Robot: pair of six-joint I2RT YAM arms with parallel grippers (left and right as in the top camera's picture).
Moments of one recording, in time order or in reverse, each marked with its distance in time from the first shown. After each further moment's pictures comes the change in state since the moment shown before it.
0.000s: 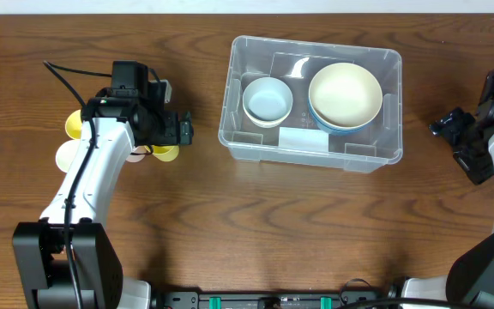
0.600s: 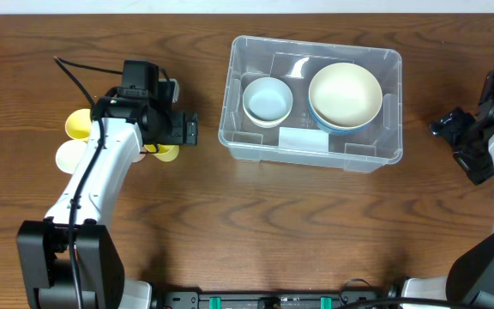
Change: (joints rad) left arm -0.048 0.000 -0.002 0.028 -0.043 0.003; right arm 0.000 0.000 0.000 0.000 0.000 0.000
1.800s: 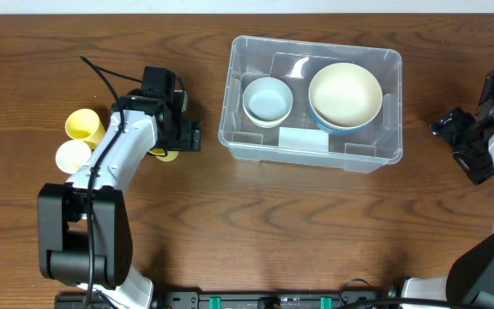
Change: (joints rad) left arm -0.039 0.137 -0.014 0.030 -0.066 -0.027; right arm 0.000 0.000 0.000 0.000 0.000 0.000
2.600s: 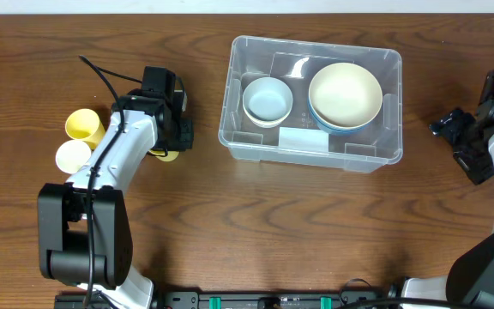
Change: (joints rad) left arm 0.000 0.000 0.000 -0.001 0.000 -0.005; right arm 0.000 0.000 0.000 0.000 0.000 0.000
